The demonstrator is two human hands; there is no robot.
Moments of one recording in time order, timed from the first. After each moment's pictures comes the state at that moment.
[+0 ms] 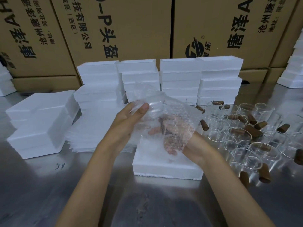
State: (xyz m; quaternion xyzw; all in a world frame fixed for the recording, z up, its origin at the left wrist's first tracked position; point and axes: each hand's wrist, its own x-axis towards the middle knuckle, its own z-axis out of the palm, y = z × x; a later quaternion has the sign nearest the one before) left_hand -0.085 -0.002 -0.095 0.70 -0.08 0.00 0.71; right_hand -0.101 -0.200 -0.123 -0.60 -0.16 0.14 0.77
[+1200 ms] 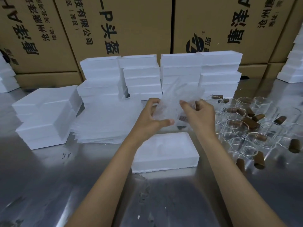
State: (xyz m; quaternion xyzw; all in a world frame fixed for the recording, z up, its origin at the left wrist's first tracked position) left_hand -0.085 -0.049 -0.116 0.76 -0.15 0.03 0.63; right_hand -0.079 -0.212 -0.119 -0.71 0.03 -0.29 0.64
